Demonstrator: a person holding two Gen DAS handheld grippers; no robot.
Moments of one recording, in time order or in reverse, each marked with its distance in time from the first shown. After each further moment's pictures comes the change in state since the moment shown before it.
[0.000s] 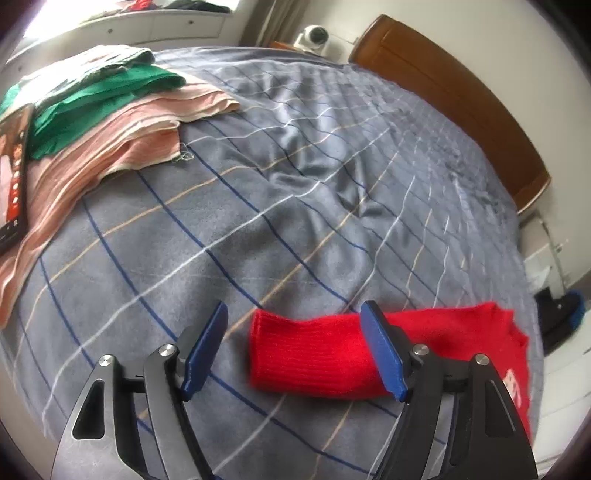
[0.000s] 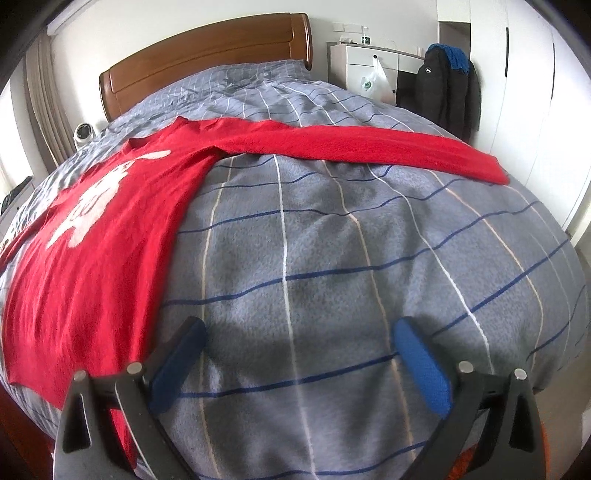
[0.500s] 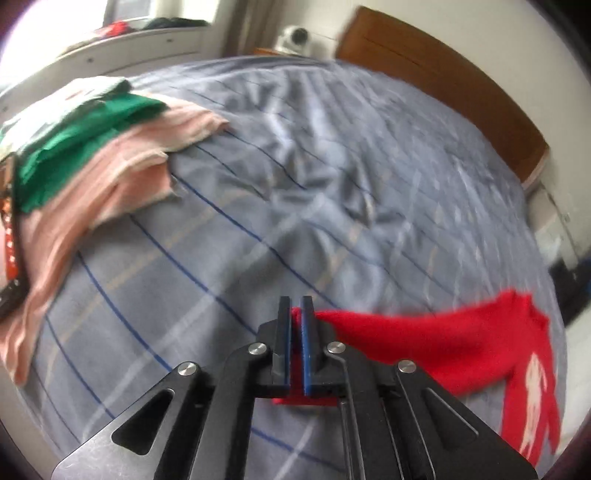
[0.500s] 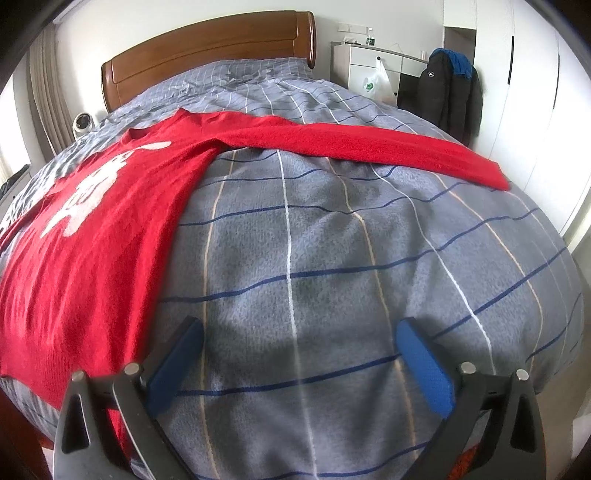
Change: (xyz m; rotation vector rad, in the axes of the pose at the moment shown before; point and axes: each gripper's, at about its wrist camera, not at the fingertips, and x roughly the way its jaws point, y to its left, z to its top) left arm 0.012 -0.001 0.018 0.100 -0.016 0.065; right arm 0.001 0.006 -0.002 -0.029 0.004 -0.021
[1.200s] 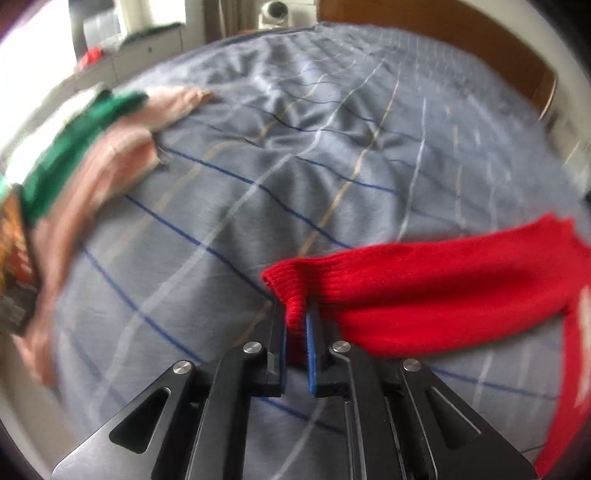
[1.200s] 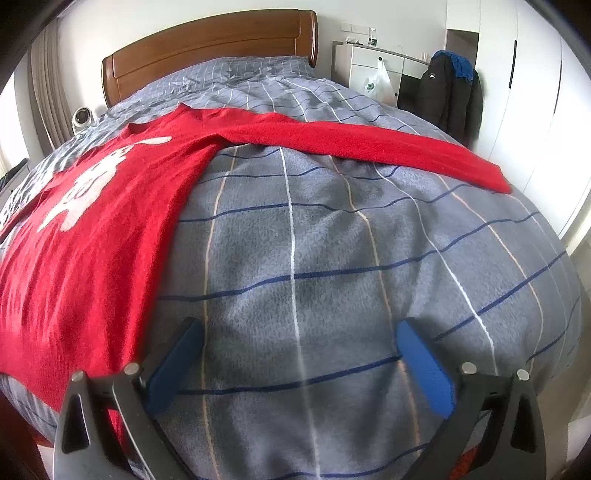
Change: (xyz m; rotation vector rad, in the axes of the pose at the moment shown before) left arm 0.018 -0.029 -0.032 0.241 0.108 0.193; right arm 0.002 0.004 0.000 -0.015 0.005 -0.009
